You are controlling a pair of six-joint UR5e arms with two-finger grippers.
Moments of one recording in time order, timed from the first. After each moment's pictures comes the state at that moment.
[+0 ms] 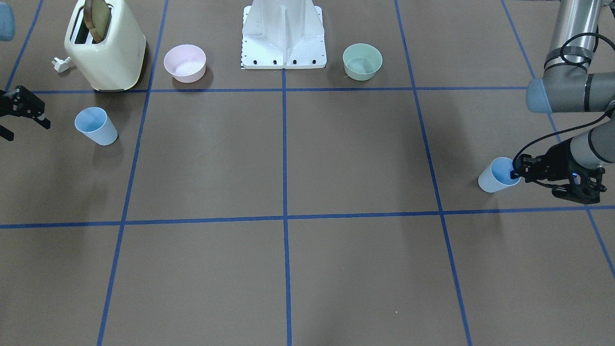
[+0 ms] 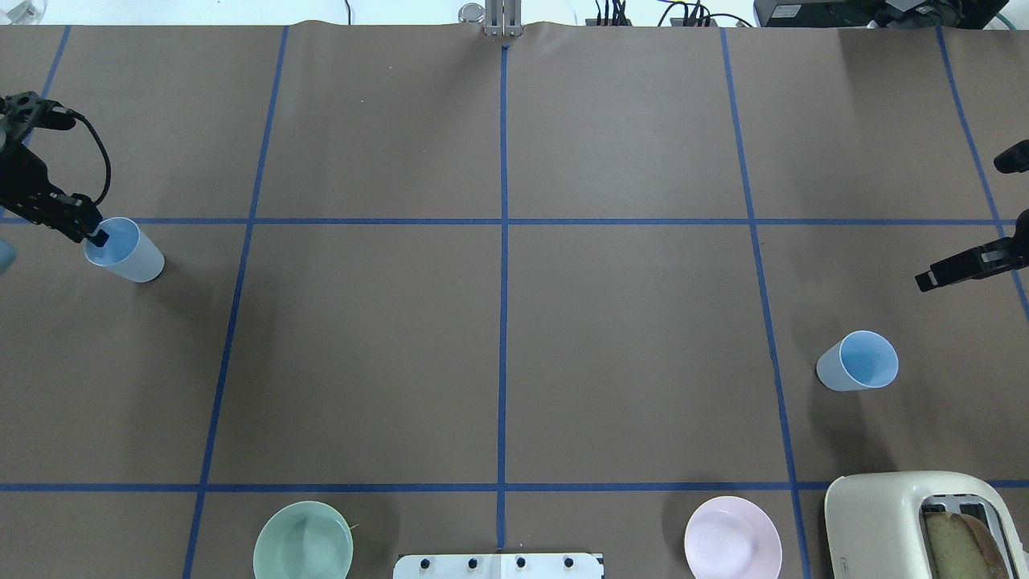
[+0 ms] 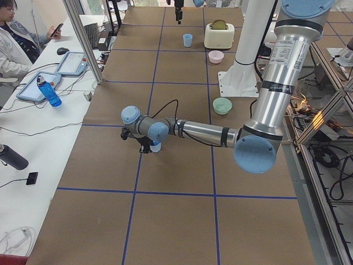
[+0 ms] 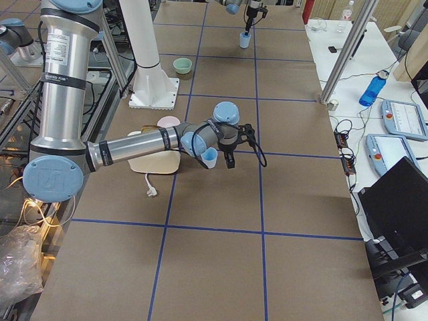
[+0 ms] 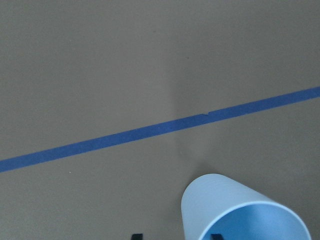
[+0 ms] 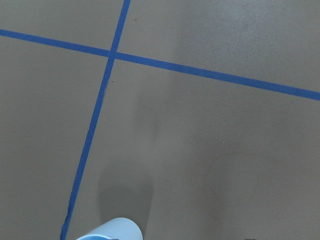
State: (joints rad) left arm -1.14 -1.80 -1.44 -1.79 -2.43 -0.29; right arm 1.12 -1.71 1.93 -1.19 2.34 0.47
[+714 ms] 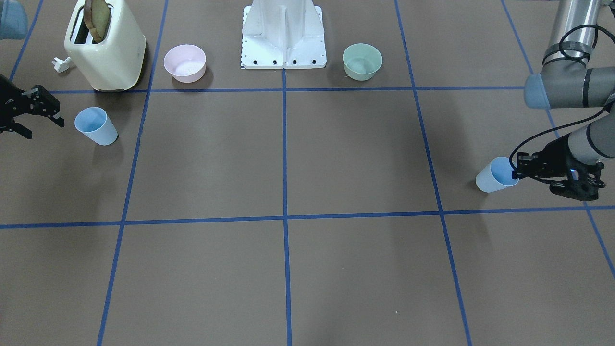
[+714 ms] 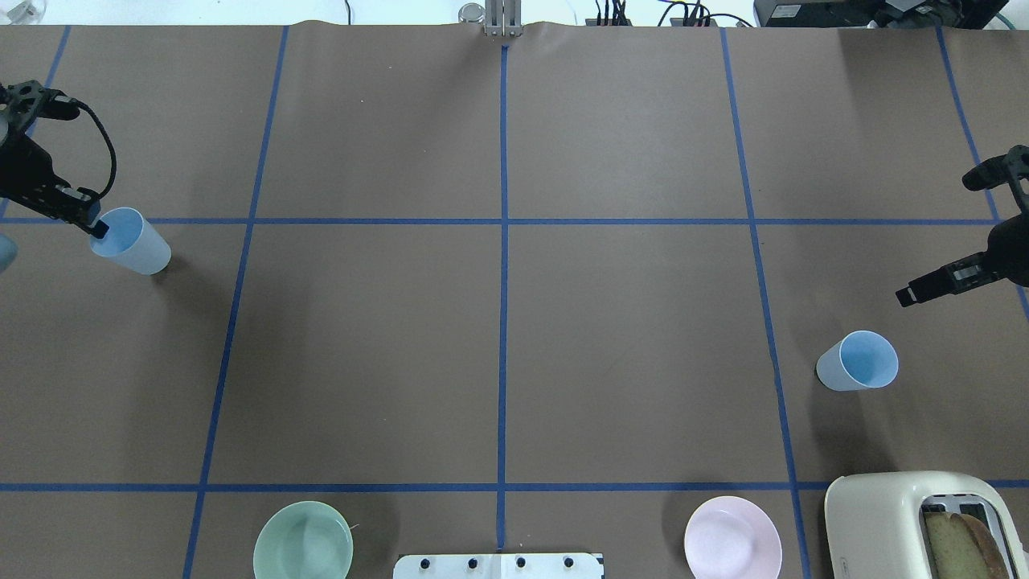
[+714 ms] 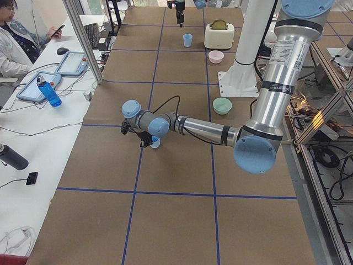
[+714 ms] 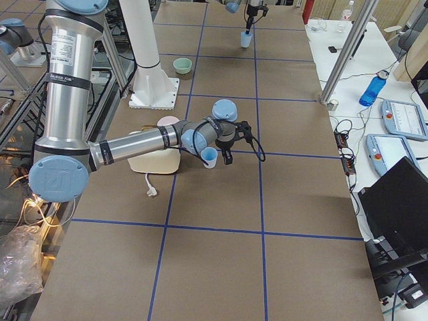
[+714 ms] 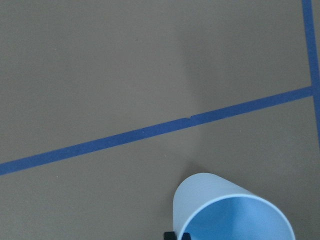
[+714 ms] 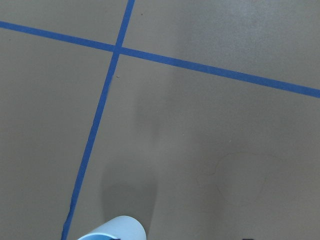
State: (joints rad) left arm -1.14 -1.80 -1.51 -1.78 -2.43 -0.35; right arm 1.06 -1.71 1.95 -1.19 2.32 0.47
